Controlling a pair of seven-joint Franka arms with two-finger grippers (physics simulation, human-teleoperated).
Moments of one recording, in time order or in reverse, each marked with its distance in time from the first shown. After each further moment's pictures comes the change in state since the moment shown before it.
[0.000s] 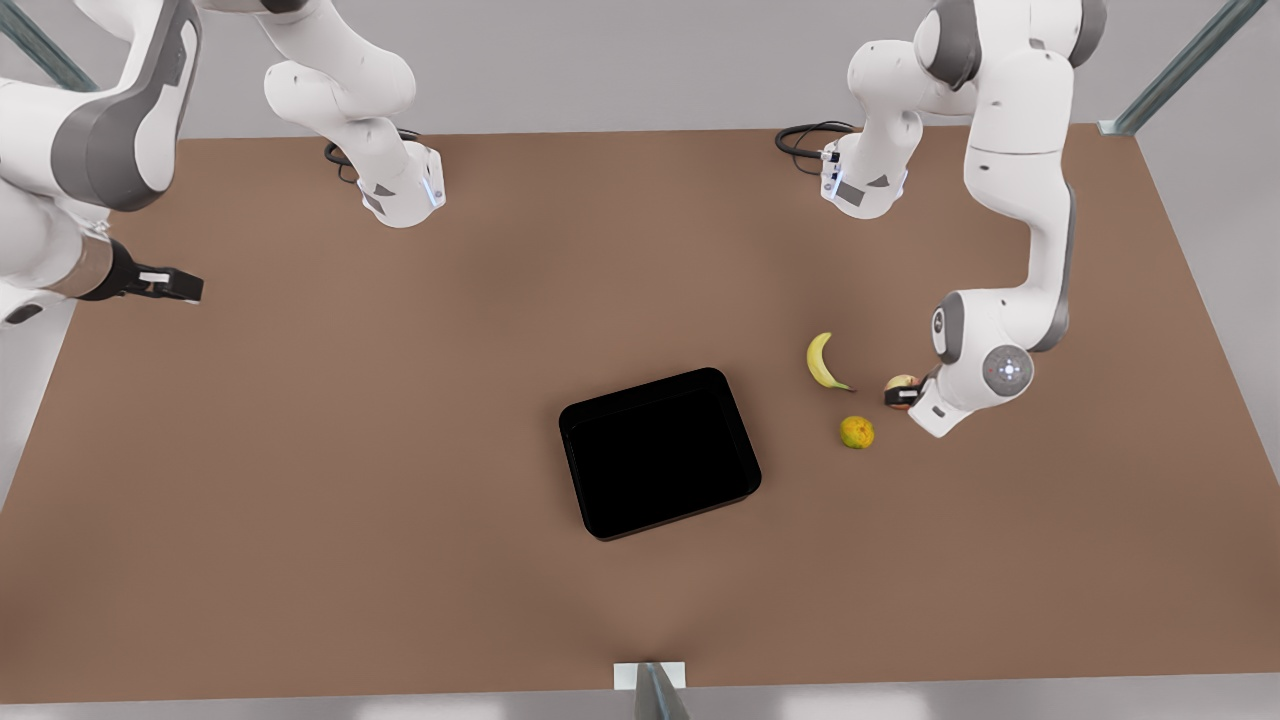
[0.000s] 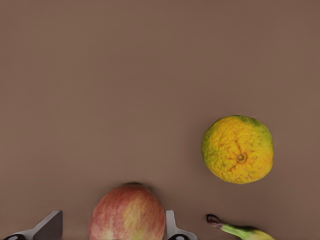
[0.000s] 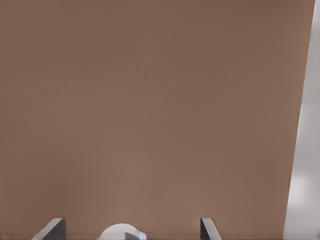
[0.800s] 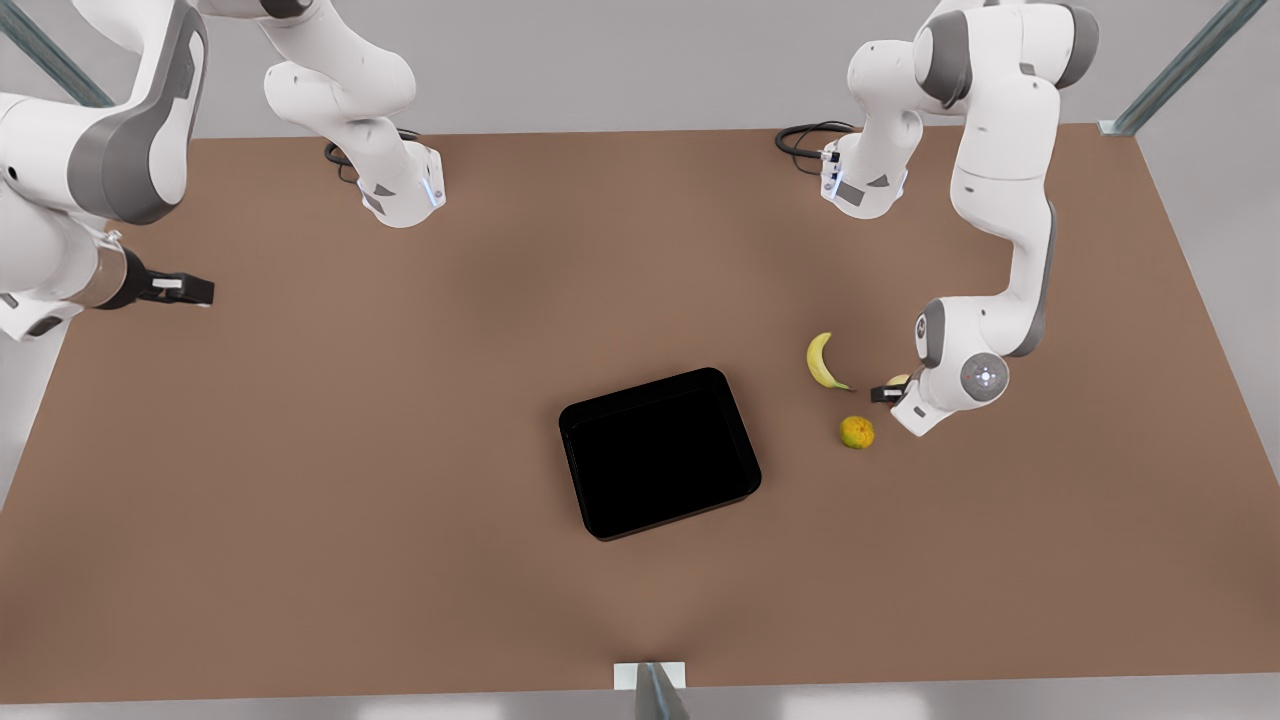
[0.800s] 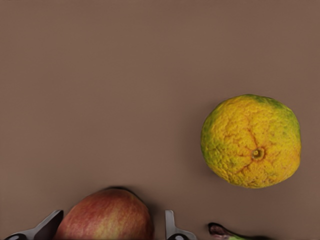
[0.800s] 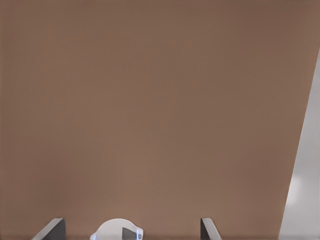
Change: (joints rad) left arm 0.001 0.067 -0.019 -0.032 -0.016 0.061 0.019; right arm 0.014 0.022 0.000 0.002 0.003 -0.009 -0.033
